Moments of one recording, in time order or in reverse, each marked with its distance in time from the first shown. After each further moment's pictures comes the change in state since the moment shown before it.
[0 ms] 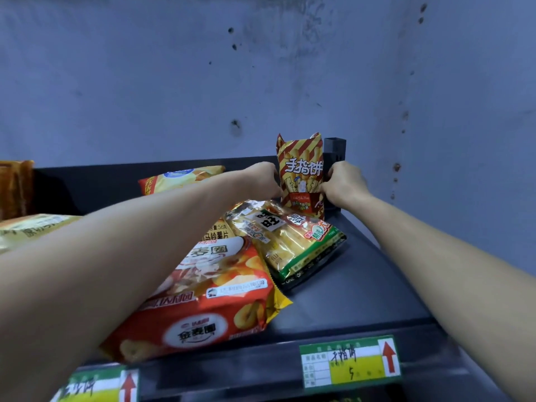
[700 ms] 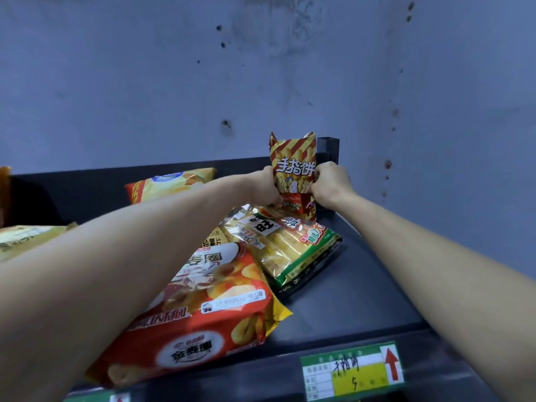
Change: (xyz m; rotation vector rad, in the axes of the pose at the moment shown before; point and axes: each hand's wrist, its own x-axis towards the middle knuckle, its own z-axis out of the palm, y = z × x) left_hand 0.018 -0.002 0.010 -0.003 -0.102 0.025; right_hand 0.010 -0.001 0.014 0.073 -0.006 -0.038
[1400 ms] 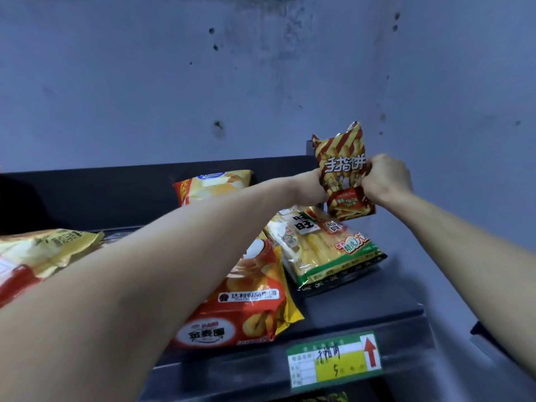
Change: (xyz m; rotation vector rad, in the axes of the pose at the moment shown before) left_hand -0.002 0.070 0.035 -0.270 -0.165 0.179; right_hand -0.010 0.054 -0.073 -0.281 0.212 0.105
